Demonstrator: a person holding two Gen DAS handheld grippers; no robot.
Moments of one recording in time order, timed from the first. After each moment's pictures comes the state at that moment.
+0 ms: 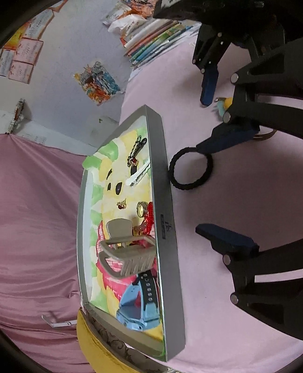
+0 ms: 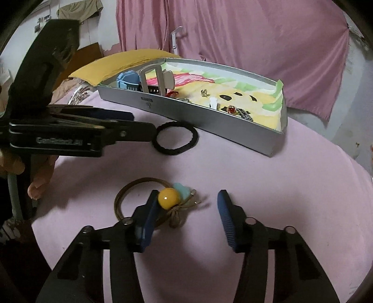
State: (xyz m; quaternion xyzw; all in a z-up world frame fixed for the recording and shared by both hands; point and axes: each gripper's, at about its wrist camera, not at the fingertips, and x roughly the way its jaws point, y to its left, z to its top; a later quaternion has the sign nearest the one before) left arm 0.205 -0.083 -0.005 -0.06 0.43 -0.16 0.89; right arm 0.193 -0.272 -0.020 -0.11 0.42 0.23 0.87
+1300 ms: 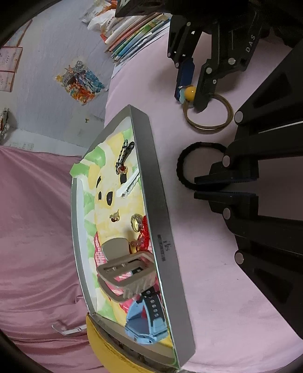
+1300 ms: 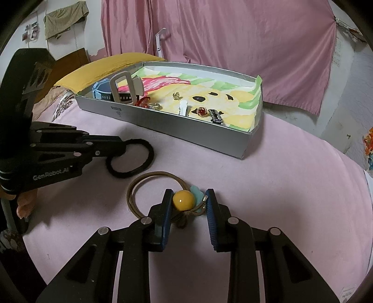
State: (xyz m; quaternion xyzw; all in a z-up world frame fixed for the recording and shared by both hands) left arm 0.202 -0.106 -0.011 -0.01 0.43 -0.15 0.89; right arm 0.211 -0.293 -0.021 -0.09 0.42 0.19 0.88
